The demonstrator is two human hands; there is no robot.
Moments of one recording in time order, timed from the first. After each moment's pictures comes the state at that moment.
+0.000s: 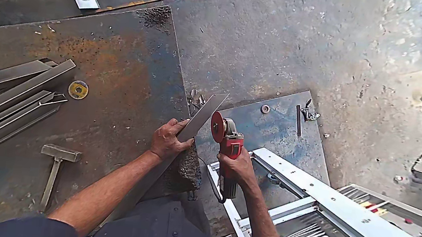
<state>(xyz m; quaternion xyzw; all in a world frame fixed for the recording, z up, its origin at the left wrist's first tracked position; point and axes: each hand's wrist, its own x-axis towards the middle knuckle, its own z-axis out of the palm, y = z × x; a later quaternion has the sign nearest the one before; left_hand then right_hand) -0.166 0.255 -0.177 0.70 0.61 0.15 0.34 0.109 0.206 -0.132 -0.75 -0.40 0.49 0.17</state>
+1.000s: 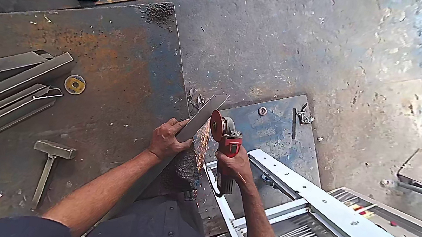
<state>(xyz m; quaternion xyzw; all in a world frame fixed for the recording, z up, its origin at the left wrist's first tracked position) -0.165 0.255 -0.175 0.70 0.61 0.15 0.33 0.108 0.218 -0.132 -0.76 -0.45 0.45 0.13</state>
